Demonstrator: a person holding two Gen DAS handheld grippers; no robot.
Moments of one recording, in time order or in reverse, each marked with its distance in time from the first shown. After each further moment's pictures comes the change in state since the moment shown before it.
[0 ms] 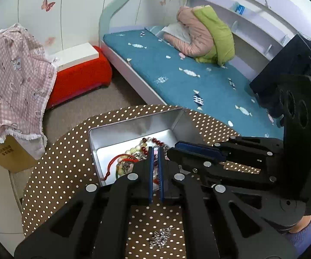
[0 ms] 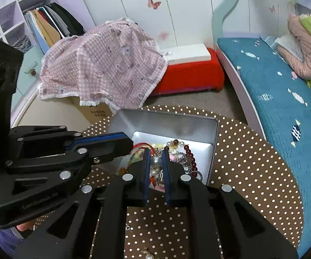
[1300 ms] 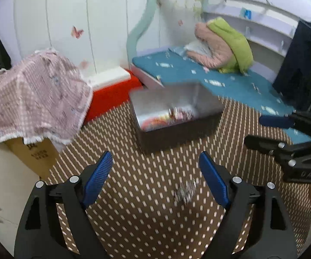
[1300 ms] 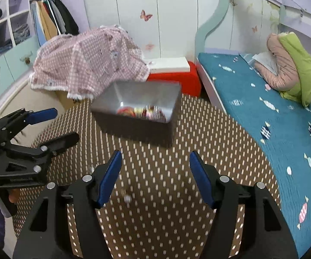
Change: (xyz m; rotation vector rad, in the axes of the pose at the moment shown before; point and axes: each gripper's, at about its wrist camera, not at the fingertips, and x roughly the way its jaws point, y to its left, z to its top) left arm -0.044 -0.020 -0.116 0.075 -0.166 0.250; right arm -0.063 0.003 -0.093 -0.081 -0.097 -0.174
